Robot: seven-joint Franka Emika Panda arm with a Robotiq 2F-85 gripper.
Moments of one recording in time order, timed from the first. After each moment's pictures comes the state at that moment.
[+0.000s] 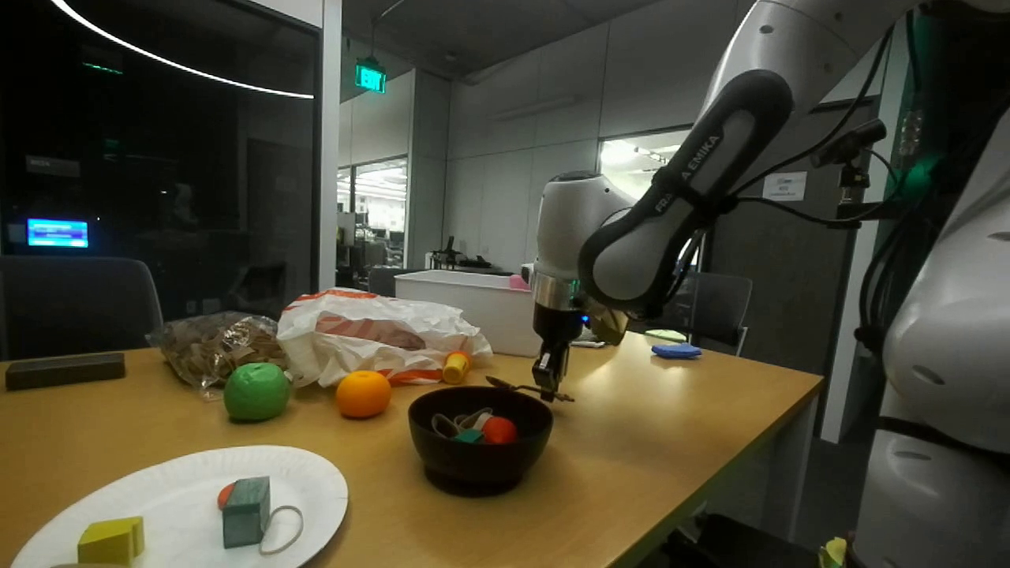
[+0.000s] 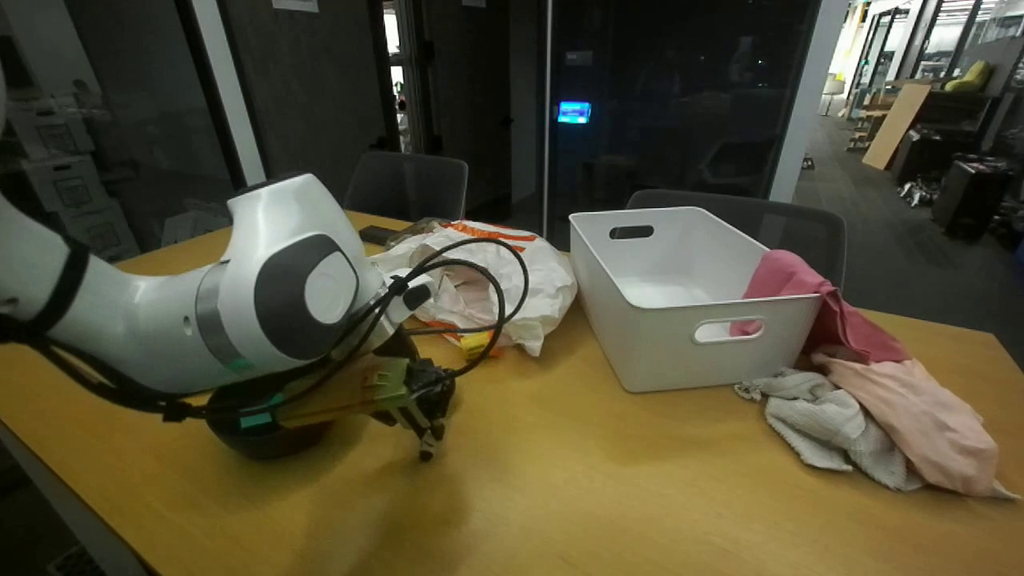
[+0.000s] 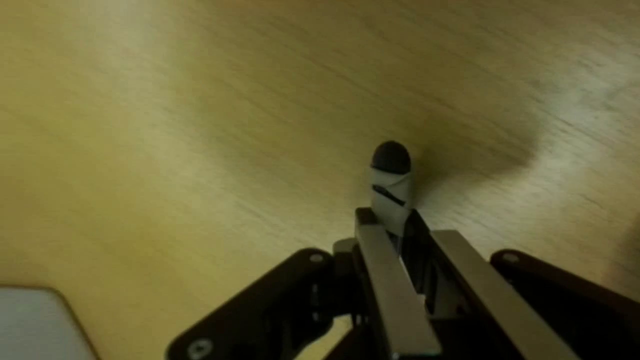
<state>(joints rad) -0.14 -0.23 0.00 -2.71 -0.56 2.68 0.03</state>
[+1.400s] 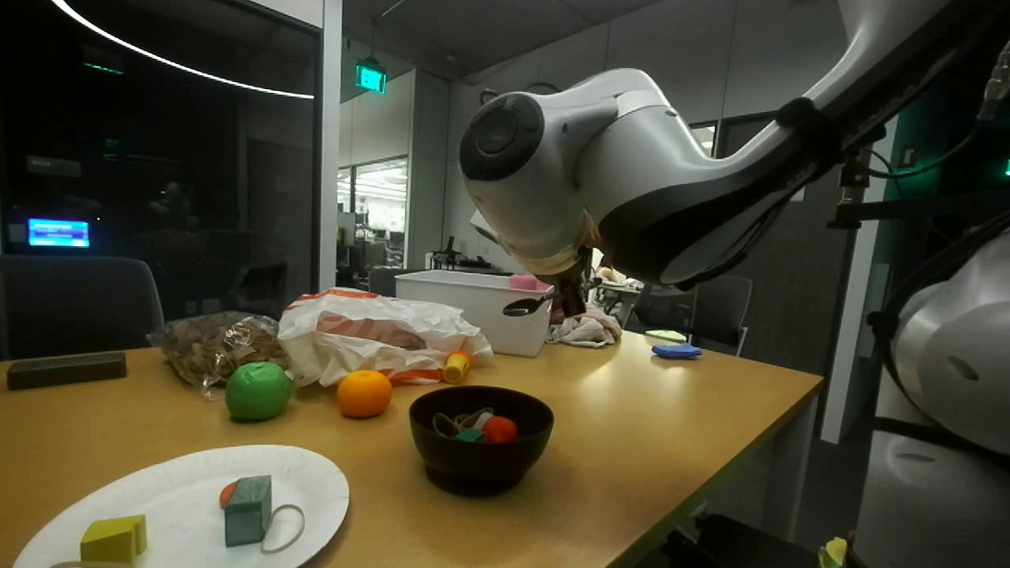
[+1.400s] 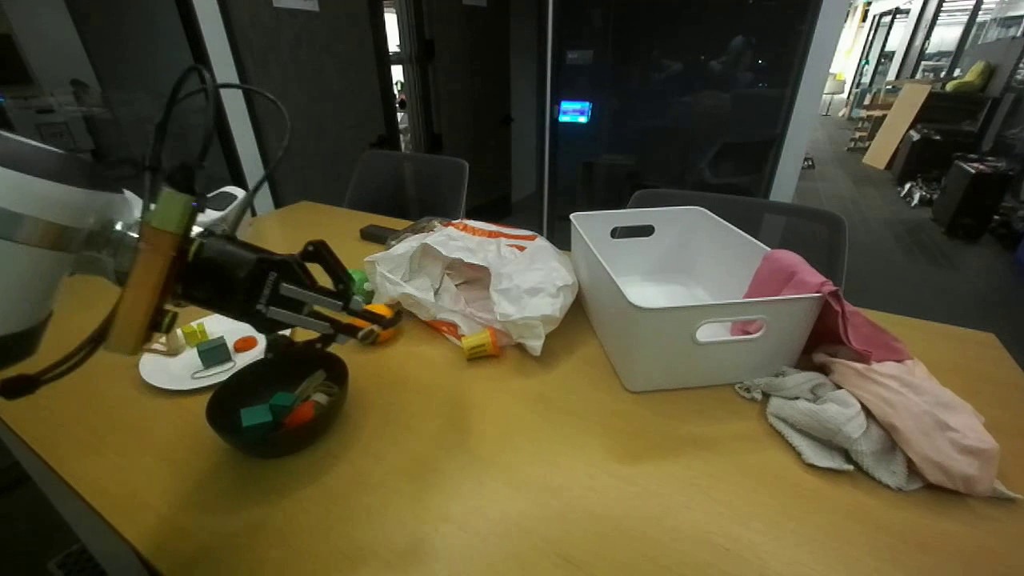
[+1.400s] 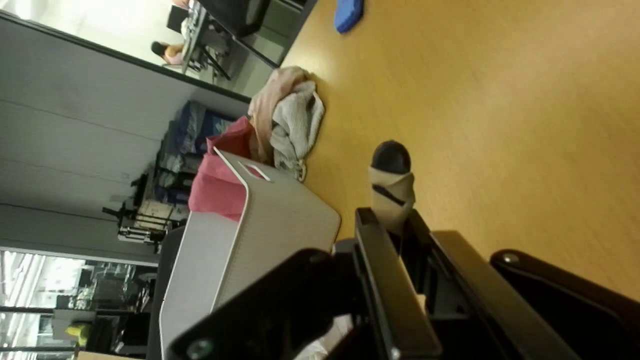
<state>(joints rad) -0.03 -0.51 0.48 -2.67 -1.03 1.86 0.17</state>
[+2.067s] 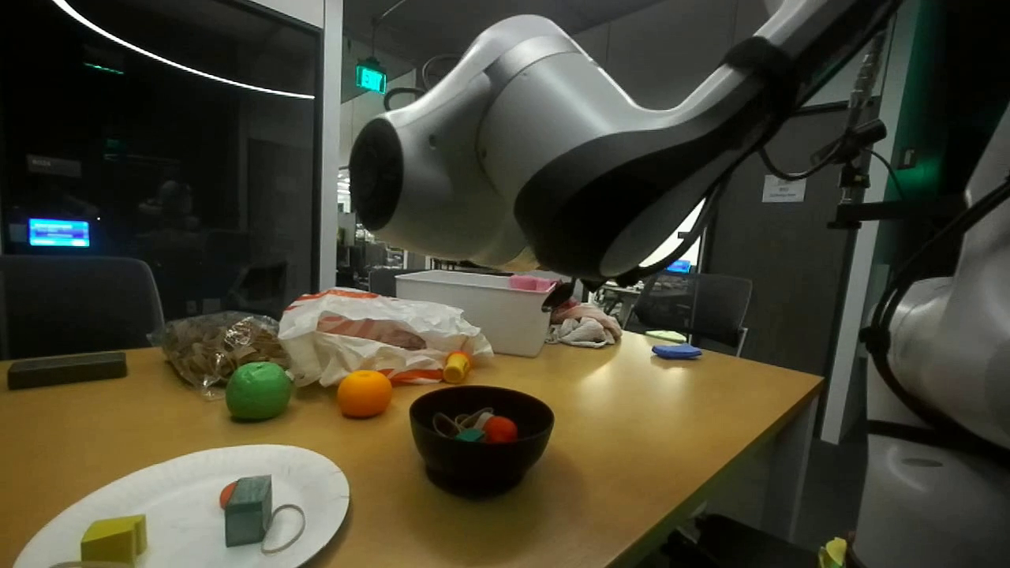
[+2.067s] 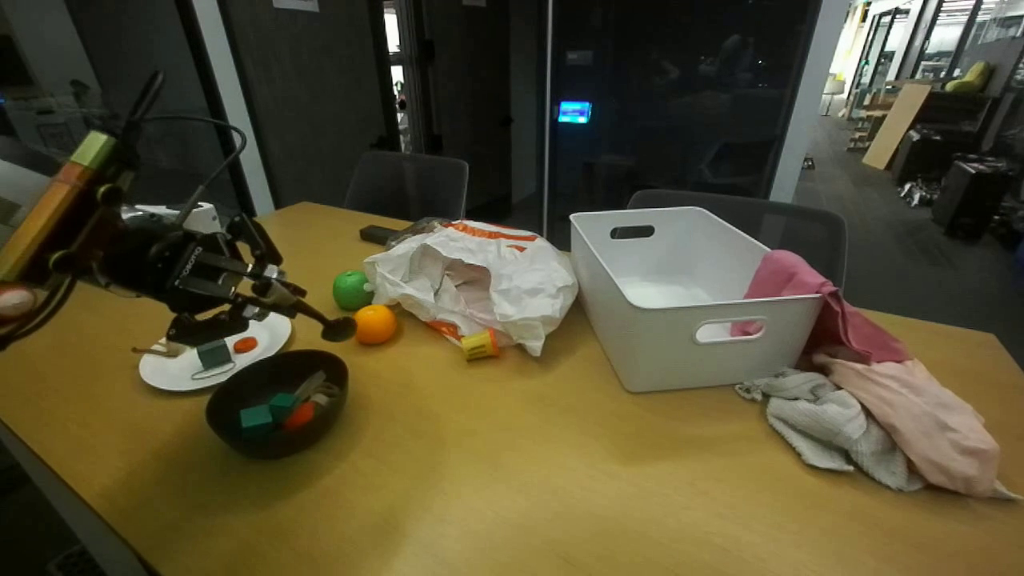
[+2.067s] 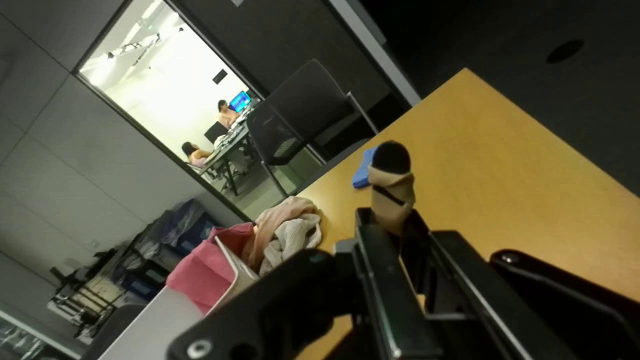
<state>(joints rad) 0.23 -0.22 0.47 -2.45 -0.98 1.22 -0.03</state>
